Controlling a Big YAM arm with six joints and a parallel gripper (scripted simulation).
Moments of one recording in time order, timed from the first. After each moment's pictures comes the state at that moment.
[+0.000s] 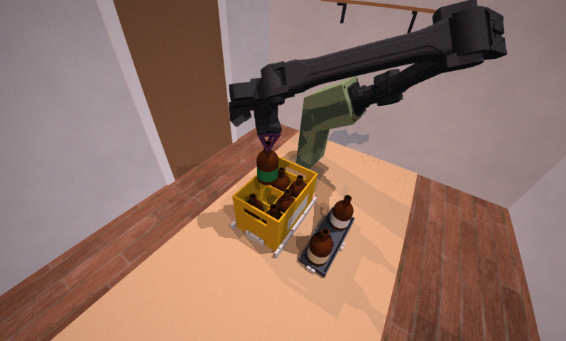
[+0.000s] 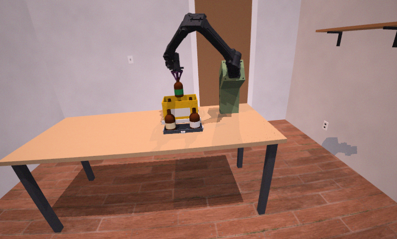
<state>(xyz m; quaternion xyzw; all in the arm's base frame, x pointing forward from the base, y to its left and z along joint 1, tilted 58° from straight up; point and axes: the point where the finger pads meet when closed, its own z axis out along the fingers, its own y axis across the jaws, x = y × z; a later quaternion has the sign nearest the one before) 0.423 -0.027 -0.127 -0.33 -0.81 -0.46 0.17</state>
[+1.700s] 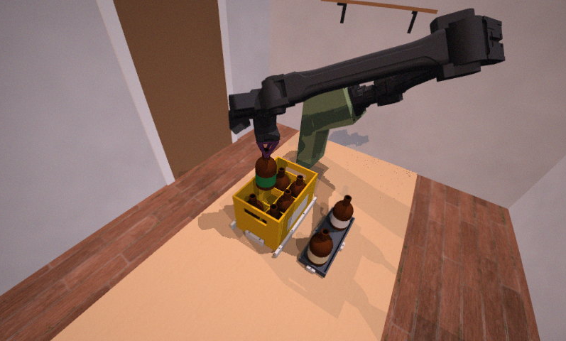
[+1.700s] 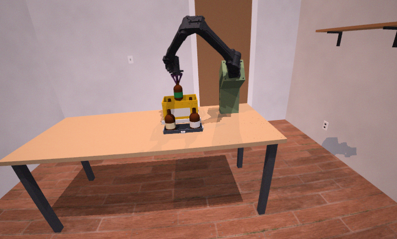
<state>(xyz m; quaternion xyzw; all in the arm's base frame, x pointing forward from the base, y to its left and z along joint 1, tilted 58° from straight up) 0.430 -0.007 -0.141 -0.34 -0.81 -0.46 0.16</state>
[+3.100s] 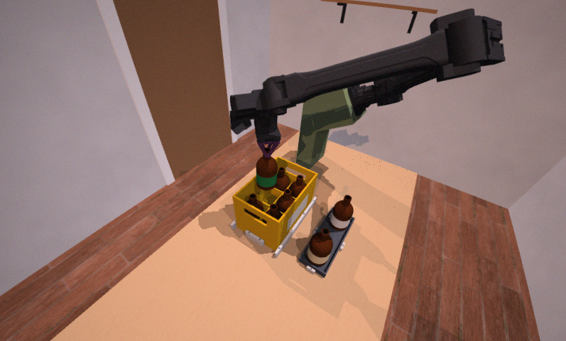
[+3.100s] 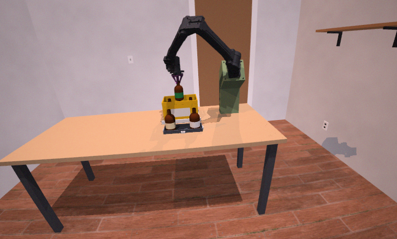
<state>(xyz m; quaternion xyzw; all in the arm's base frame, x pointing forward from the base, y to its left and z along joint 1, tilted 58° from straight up) 0.424 -0.005 -0.143 -0.34 -0.81 -0.46 0.16</state>
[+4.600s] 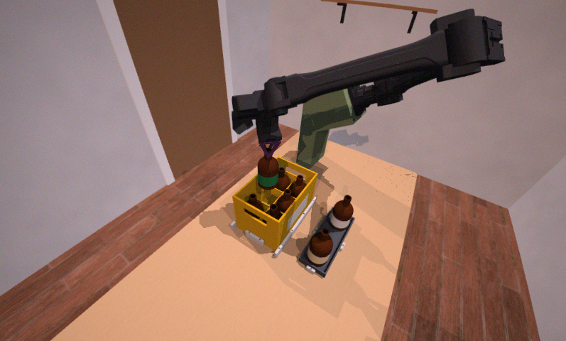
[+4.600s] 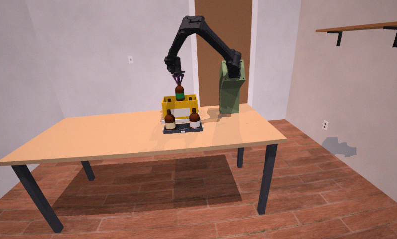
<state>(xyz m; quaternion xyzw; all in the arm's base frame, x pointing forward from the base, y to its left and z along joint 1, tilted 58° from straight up) 0.417 -0.001 -0.145 -0.34 -0.81 -0.46 0.17</state>
